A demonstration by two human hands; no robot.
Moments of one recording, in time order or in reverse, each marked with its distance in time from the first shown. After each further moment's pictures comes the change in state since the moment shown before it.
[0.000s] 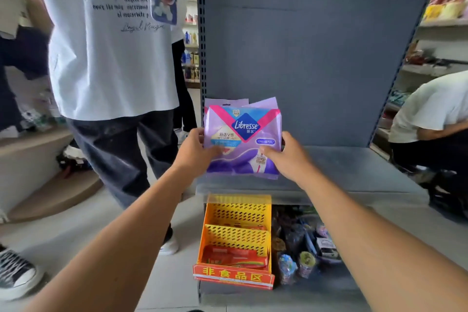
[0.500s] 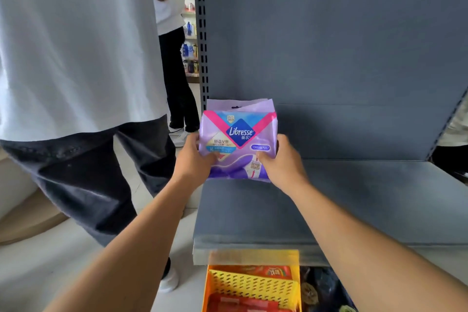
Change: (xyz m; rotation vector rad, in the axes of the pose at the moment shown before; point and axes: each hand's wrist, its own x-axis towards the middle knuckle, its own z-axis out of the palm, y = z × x) left_hand 0.171 -0.089 0.024 0.076 0.097 -0.059; right_hand 0.156 0.054 0.099 -0.026 0.080 0.000
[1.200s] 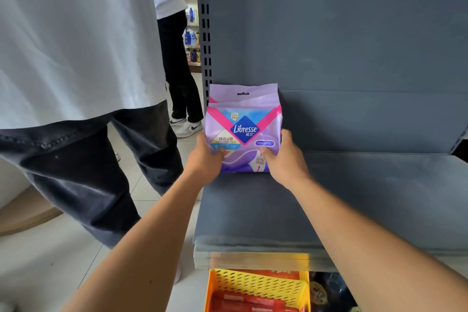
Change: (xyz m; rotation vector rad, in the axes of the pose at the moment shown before) left_hand 0.033 -0.037 0.031 0.113 -0.079 -0.098; right_hand 0.029 0.036 0.034 -0.090 -0.028 0.023
